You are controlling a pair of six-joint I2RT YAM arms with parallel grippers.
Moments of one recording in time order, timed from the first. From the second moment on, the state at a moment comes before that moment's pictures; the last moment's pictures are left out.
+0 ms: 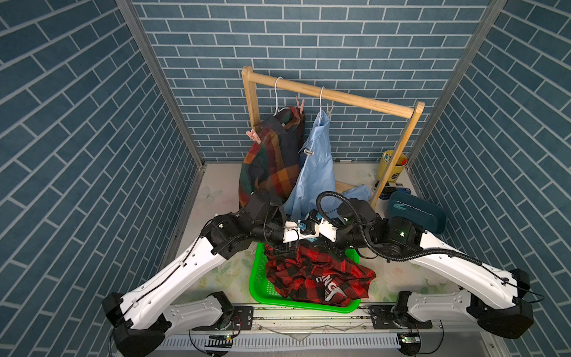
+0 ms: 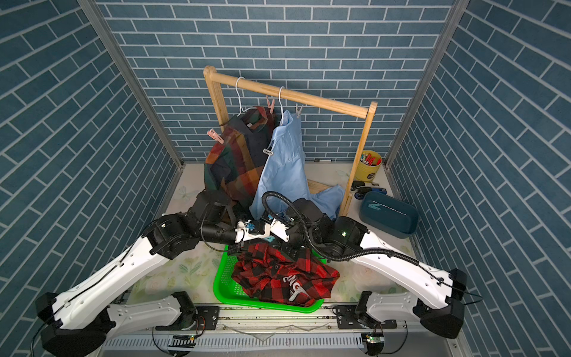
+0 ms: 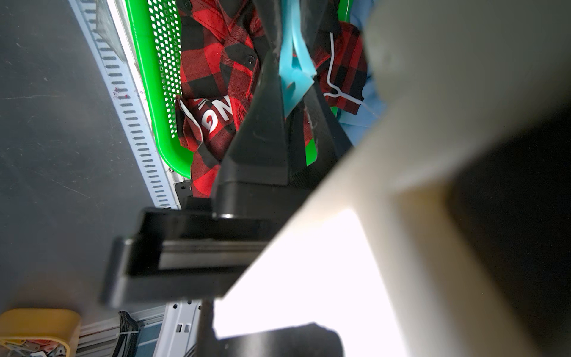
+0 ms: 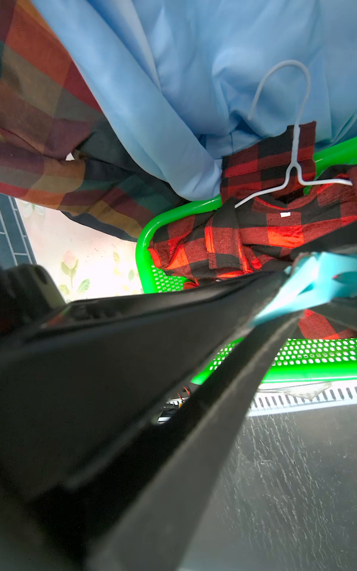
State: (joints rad) left arm -0.84 1.13 1.27 -0.86 0.47 0.65; right arm 1.11 1.20 1.32 -0.84 -0.20 -0.11
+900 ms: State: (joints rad) left arm -0.85 1.09 1.22 -0.82 0.44 0.60; right arm 1.11 1.19 1.30 -0.81 -0.16 -0.12
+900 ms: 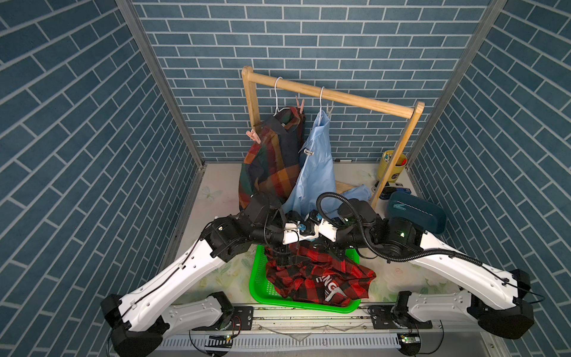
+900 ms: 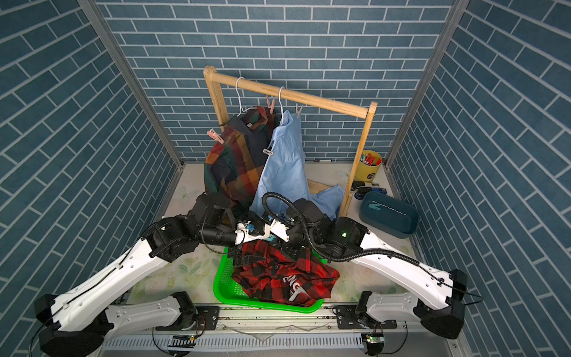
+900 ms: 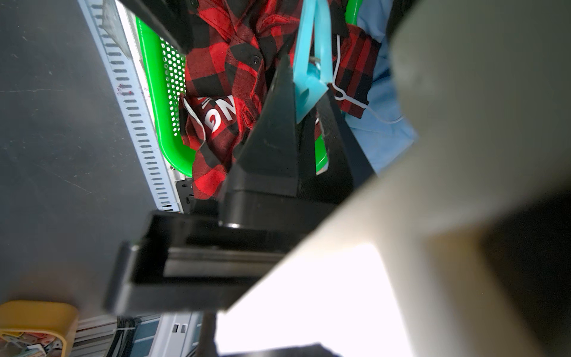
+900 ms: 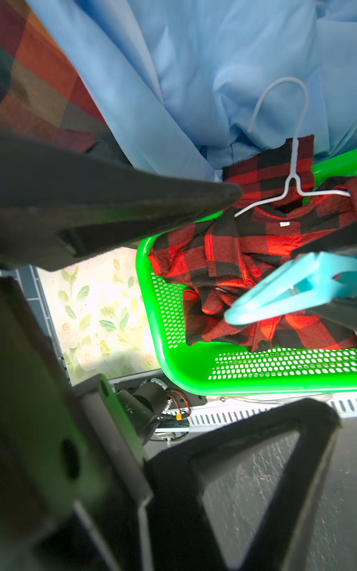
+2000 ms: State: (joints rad) left arm -0.75 0.94 1.04 -0.54 0.01 0.11; right arm 0.14 1.08 1.11 -0.91 0.30 0.47
